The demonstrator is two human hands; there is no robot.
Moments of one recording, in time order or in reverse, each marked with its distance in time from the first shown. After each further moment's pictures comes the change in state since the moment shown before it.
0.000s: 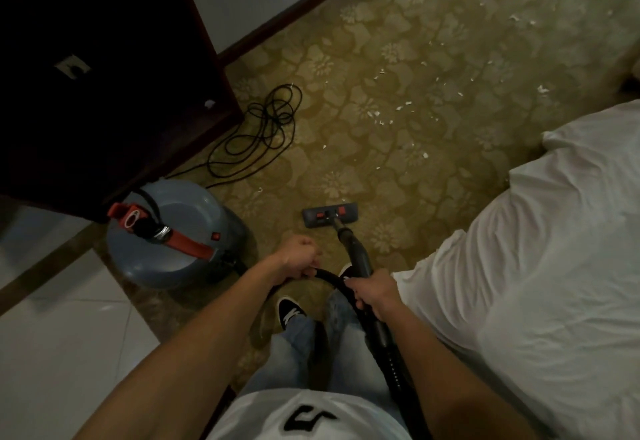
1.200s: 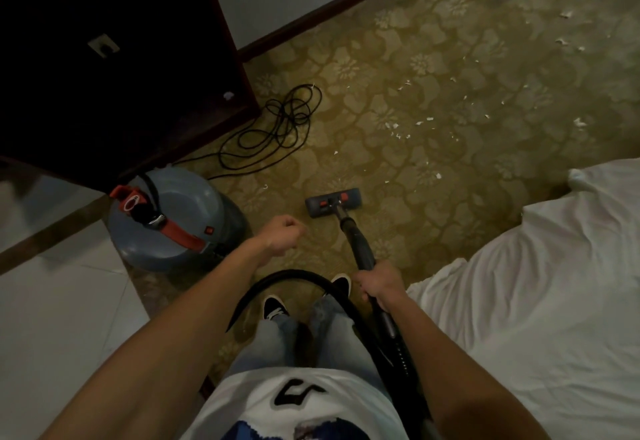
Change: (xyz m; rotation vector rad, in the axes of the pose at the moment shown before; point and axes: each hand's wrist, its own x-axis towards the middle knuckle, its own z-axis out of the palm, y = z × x) left_hand 0.021 0.065 -0.011 -0.074 0.184 0.019; right_hand 0.044 -0.070 -0.080 -0.227 -0.078 -0.096
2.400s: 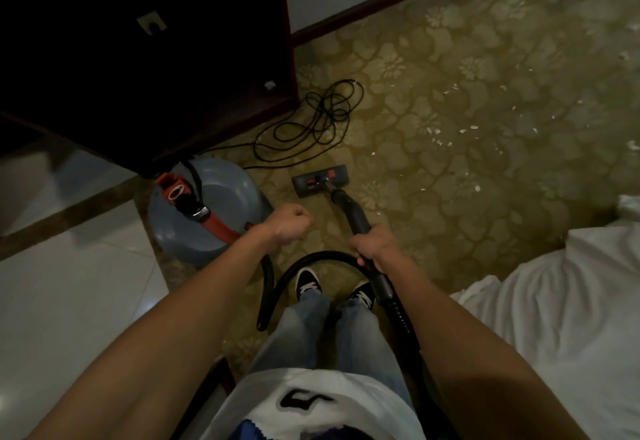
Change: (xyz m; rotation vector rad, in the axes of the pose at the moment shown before) left_hand 0.019 -0.025 -0.115 0.048 0.015 0.031; right_hand 0.009 -0.144 0.101 -0.064 -0.073 -0.048
